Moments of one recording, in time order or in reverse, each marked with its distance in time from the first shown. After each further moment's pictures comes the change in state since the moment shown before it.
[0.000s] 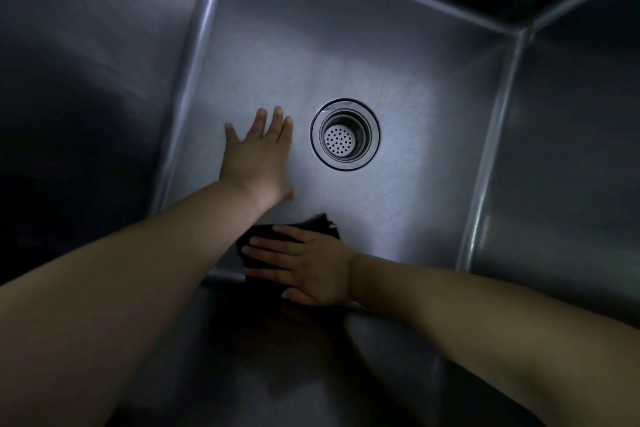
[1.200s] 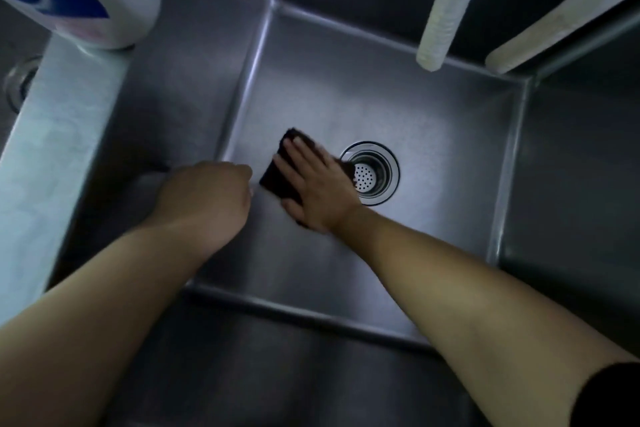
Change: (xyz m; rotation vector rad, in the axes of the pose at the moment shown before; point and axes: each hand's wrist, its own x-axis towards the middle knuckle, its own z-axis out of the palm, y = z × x) left_hand -0.088 -0.060 -0.090 -0.040 0.112 -0.159; right_hand 0.076 0.095 -0.060 -0.132 0.108 0.634
